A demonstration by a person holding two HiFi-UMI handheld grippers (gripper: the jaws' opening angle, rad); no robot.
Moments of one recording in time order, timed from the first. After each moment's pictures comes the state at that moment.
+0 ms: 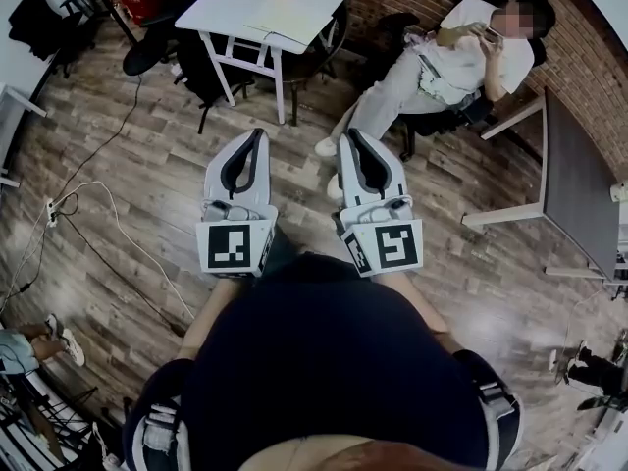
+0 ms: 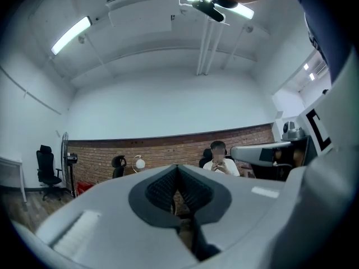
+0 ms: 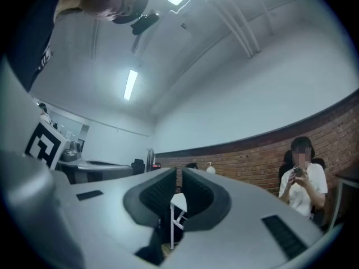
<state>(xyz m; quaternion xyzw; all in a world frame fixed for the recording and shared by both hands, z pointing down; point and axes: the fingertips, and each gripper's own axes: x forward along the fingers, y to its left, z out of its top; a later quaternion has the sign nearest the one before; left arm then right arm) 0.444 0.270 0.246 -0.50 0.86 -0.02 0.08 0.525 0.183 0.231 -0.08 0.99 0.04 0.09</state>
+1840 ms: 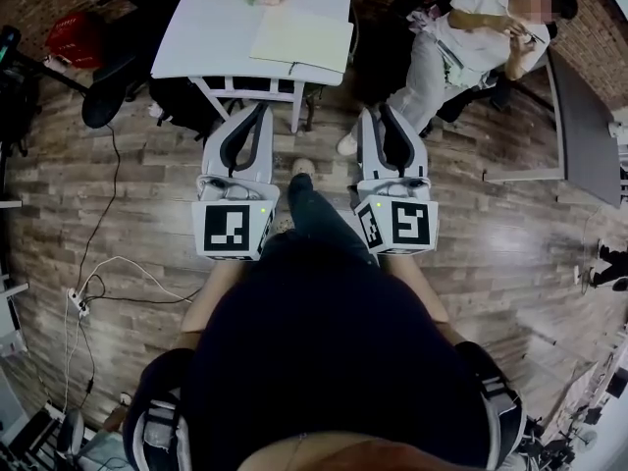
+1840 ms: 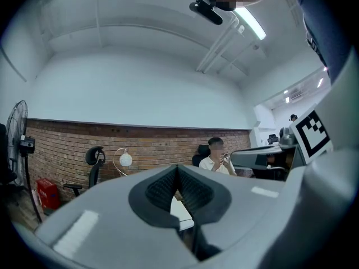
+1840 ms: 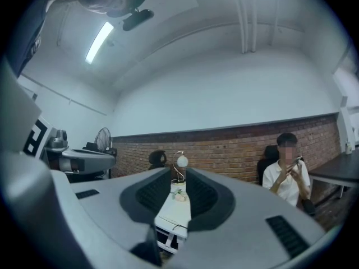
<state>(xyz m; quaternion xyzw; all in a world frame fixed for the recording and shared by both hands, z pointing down) 0.073 0.185 0.253 -0.65 0.76 -0.01 0.05 0.194 0.100 0.253 -0.30 0.95 0.03 0.02</state>
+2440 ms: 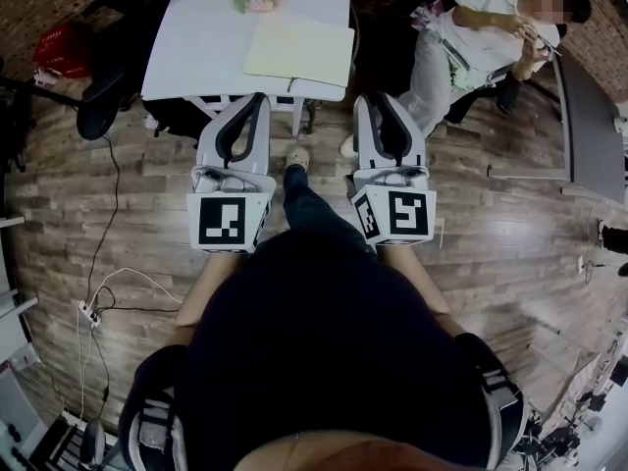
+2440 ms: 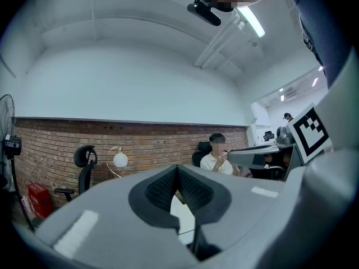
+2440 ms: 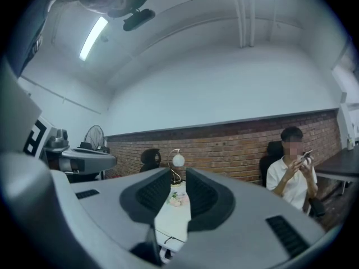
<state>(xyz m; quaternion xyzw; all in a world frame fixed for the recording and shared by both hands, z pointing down) 0.015 0.105 0.263 -0.67 0.74 -0.02 0.05 0.131 0.027 0.263 -0.31 0.95 0.03 0.02</state>
